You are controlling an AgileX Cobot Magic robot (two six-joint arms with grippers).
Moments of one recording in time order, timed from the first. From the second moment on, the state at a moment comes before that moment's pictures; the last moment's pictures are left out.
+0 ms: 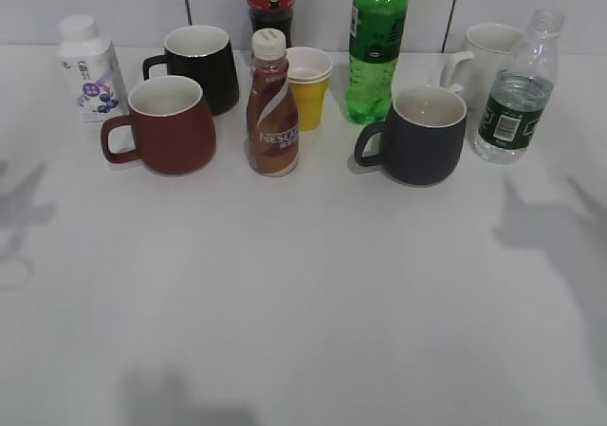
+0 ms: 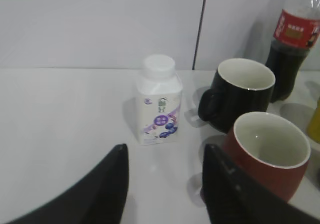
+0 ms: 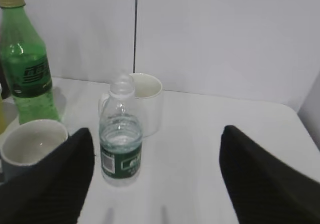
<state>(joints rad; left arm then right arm) -0.13 1.01 -0.52 -0.08 -0.12 -0.01 0.07 0.80 -0.50 -0.06 -0.07 0.00</state>
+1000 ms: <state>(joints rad) -0.25 1.76 -0.52 -0.07 -0.82 -0.01 0.07 1.36 -0.50 0.07 -0.72 0.00</state>
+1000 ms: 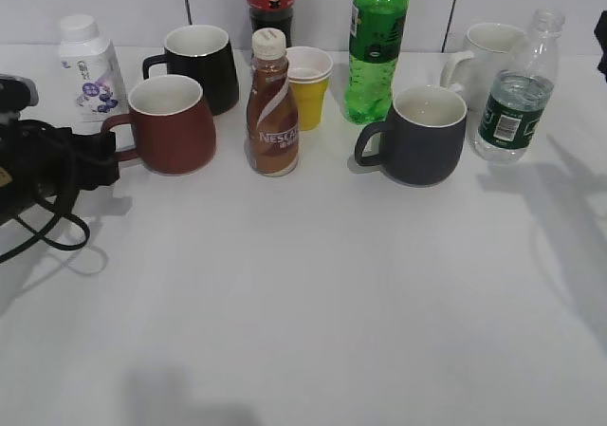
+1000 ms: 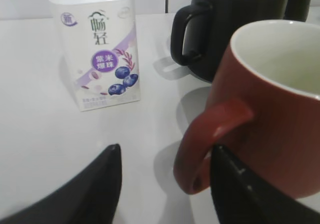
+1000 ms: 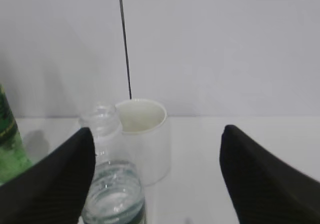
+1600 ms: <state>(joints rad) -0.25 1.90 -0.52 -0.02 -1.00 -0.01 0.07 1.49 -0.50 0.08 -0.95 0.08</state>
